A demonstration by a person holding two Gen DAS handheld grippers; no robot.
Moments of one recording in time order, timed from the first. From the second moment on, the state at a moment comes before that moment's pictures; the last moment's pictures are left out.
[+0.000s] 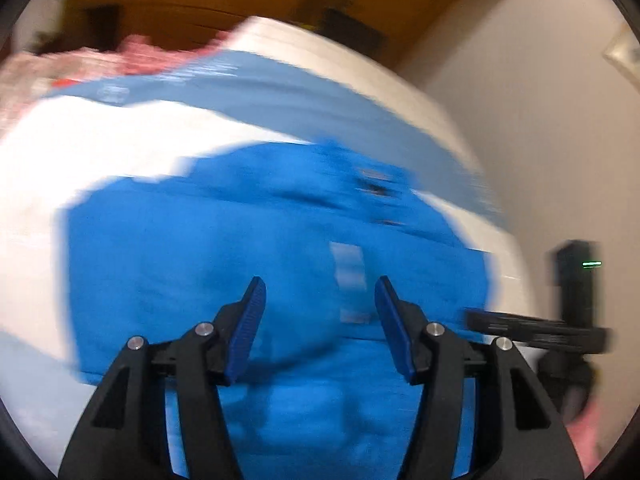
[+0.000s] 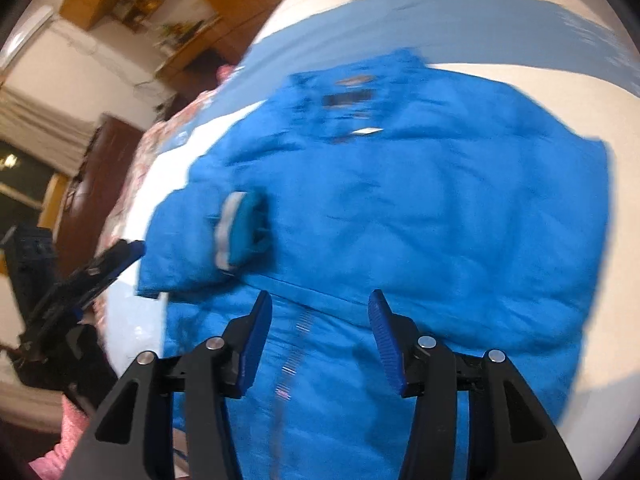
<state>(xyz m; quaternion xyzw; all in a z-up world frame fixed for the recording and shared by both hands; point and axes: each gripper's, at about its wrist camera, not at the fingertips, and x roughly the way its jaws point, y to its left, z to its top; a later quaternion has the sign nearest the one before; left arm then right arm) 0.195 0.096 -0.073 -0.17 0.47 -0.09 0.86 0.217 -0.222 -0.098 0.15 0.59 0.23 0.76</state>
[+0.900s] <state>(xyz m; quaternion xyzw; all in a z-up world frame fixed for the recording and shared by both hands) 0.213 0.122 -0.078 -0.17 0.47 -0.05 0.87 0.253 -0.243 -0.069 0.14 0.54 0.21 0.80</state>
